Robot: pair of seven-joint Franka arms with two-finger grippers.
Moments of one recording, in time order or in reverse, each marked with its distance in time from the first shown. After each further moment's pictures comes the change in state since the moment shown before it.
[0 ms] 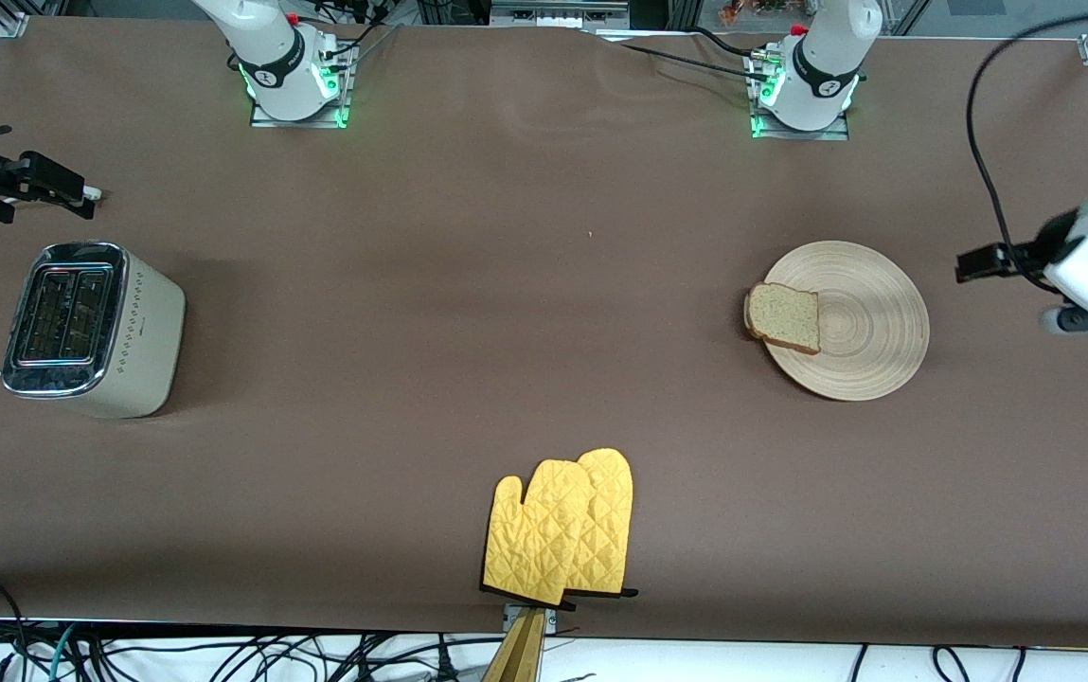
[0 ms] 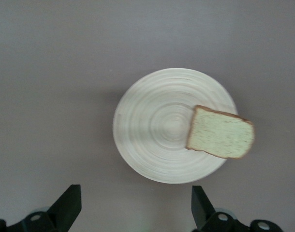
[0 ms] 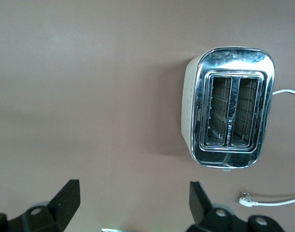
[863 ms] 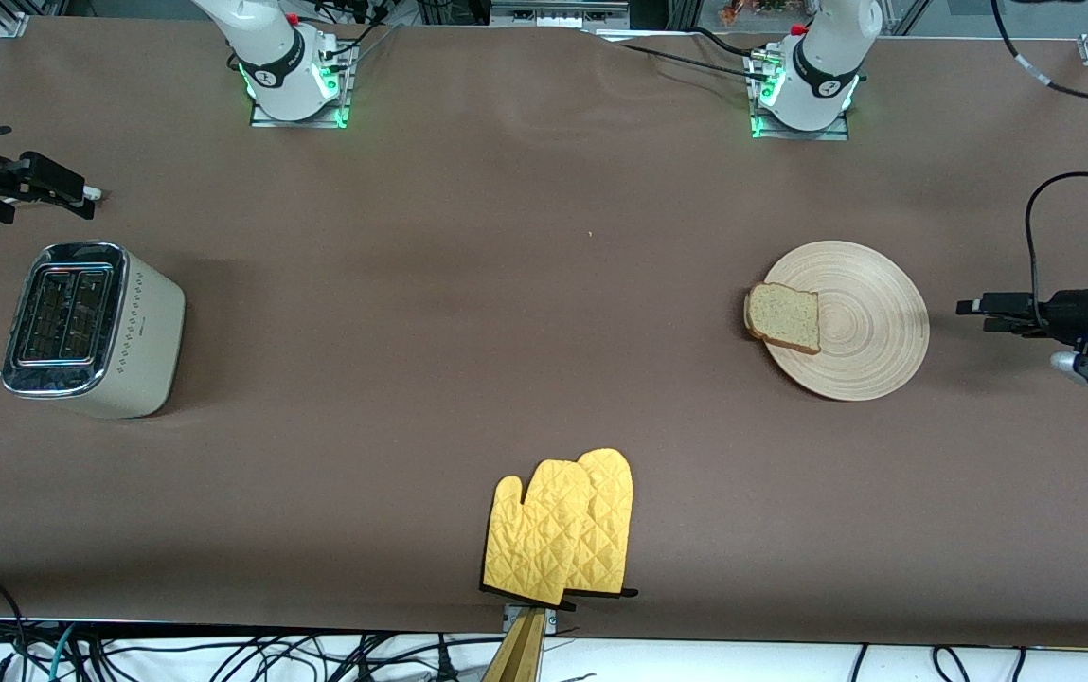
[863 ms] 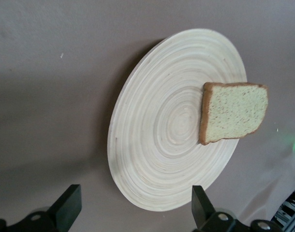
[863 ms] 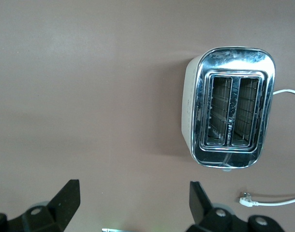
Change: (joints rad) left arm 0.245 0.440 0.160 0.000 -0.493 0.020 0.820; right arm 0.000 0.001 0.000 0.000 0.001 0.000 0.000
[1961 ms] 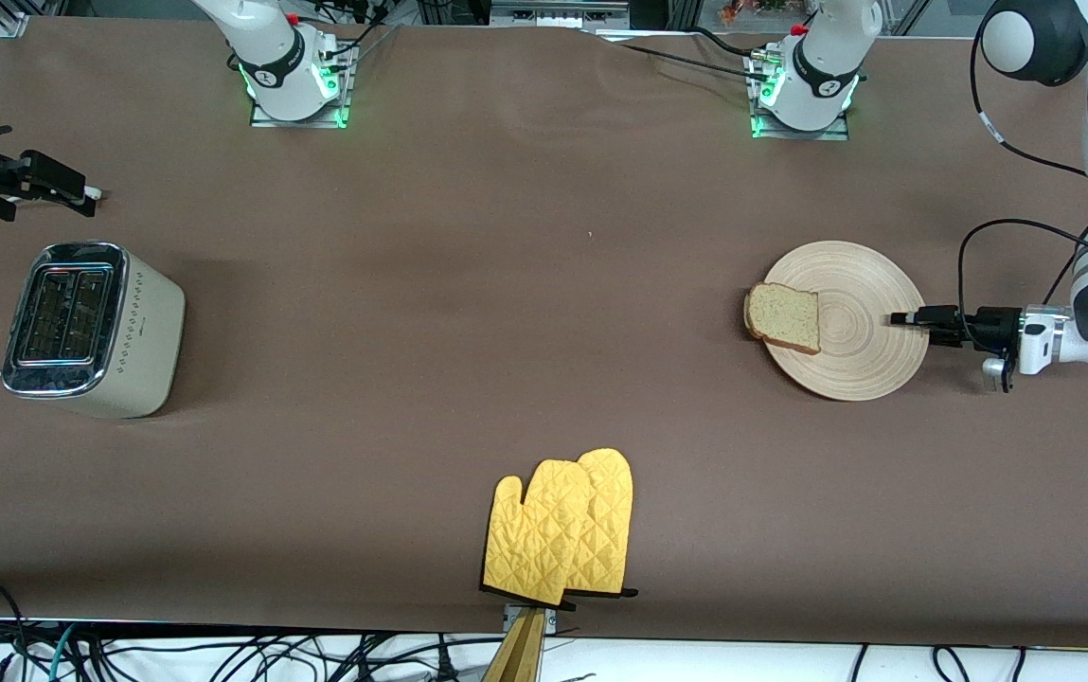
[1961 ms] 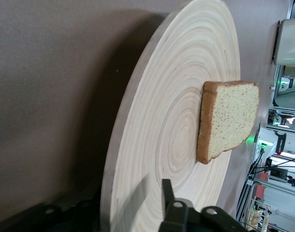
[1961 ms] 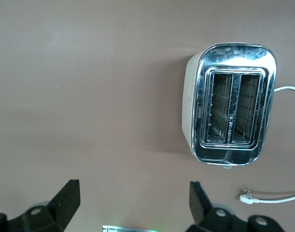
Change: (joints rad) left arm 0.044 0.217 -0.032 0.002 -0.223 -0.048 0.176; right arm 0.000 0.001 -0.001 0.004 0.000 -0.013 0.000
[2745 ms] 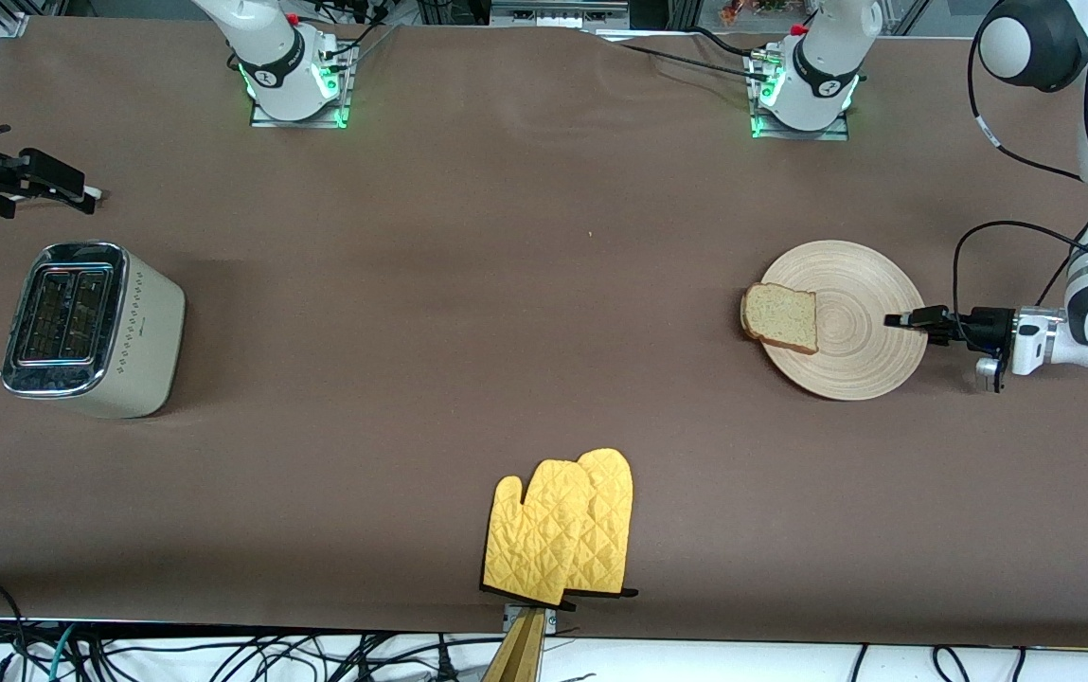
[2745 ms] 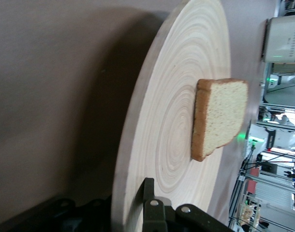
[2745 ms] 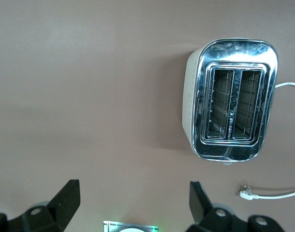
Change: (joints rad) left arm -0.001 0.010 -0.007 0.019 -0.038 -0.053 0.014; right arm 0.000 0.007 -0.001 0.012 0.000 -0.025 0.000
